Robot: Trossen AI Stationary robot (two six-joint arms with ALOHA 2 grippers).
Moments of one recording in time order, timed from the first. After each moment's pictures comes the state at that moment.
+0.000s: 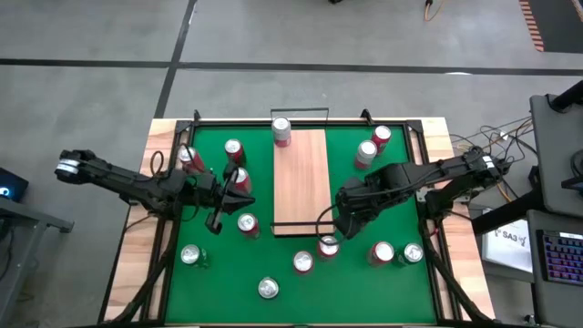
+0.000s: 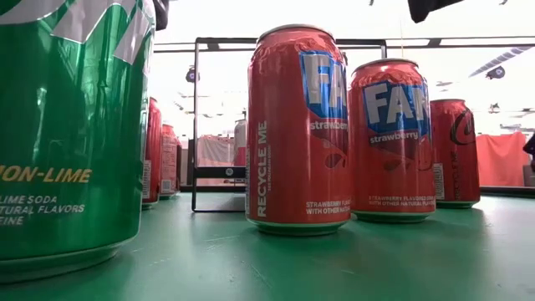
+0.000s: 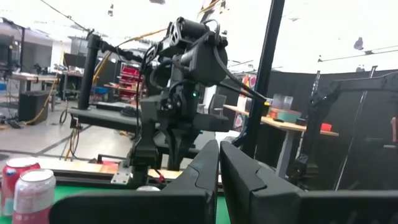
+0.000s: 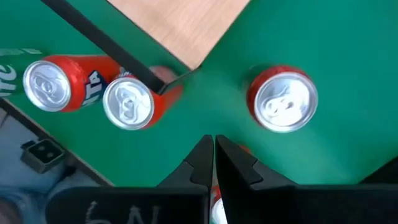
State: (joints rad) left arm -0.20 0.91 0.44 0.74 -0.04 -0.17; right arm 0.25 1.59 1.67 -1.43 -0.04 1.13
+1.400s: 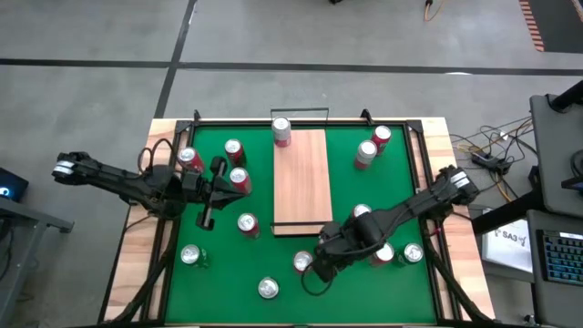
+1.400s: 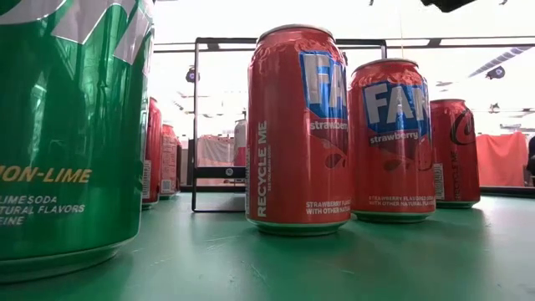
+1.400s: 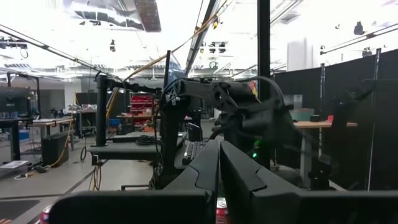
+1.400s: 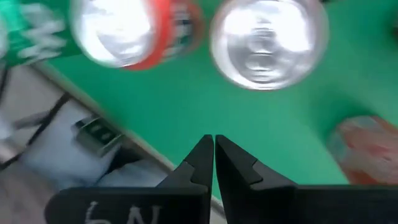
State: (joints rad) left arm -0.20 0.78 0.45 0.67 -0.04 0.02; right arm 0.45 1.84 1.70 -1.17 -0.11 1.43
